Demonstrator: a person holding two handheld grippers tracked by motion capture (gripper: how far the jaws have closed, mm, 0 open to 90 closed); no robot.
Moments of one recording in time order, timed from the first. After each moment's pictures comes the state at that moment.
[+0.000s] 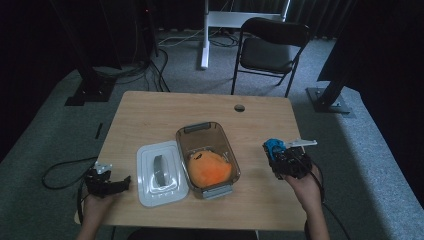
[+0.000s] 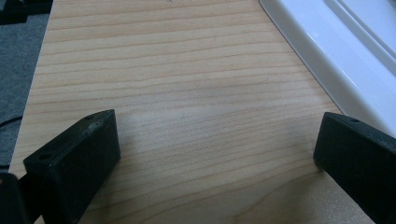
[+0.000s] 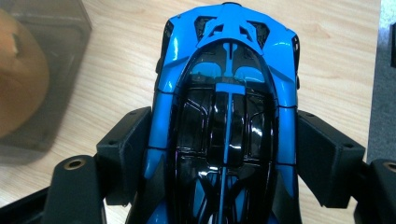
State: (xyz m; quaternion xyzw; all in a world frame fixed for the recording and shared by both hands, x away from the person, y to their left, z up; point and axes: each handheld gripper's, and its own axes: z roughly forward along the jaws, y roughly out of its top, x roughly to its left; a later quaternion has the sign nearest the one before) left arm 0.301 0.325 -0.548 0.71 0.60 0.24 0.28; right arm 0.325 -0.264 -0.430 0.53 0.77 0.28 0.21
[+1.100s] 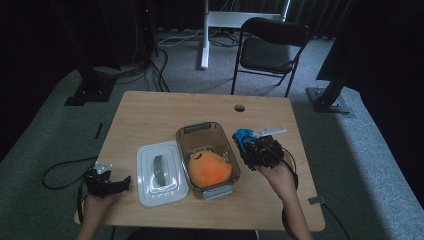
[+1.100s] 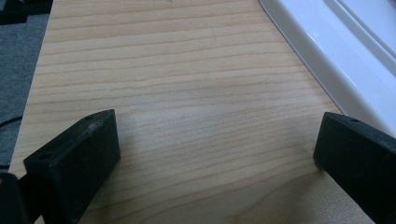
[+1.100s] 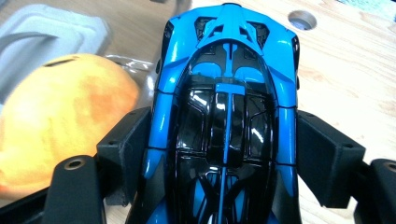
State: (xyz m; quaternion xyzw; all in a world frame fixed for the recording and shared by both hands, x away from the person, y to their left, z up) left arm 0.302 0.325 -0.548 0.71 0.60 0.24 0.28; right arm 0.340 -0.183 -0.398 0.45 0.81 0.32 0.19
